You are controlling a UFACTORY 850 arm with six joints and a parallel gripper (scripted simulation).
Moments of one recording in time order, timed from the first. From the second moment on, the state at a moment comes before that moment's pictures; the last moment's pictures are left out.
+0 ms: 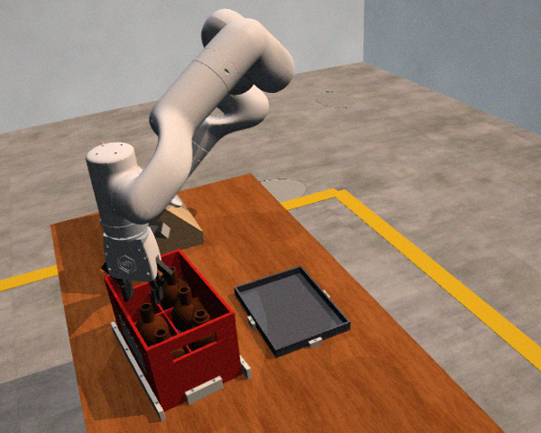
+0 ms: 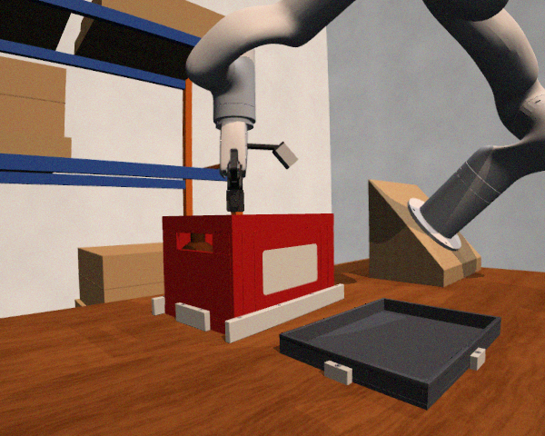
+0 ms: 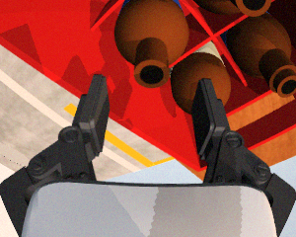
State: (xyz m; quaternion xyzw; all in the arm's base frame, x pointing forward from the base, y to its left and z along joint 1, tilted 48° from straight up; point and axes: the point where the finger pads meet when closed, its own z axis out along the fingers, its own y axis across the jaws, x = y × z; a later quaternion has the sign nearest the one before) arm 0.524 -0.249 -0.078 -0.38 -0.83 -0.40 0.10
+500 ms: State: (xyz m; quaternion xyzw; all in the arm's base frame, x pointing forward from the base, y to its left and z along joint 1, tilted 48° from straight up) arm 0.524 -0.247 -0.081 -0.38 -0.83 -0.40 0.10
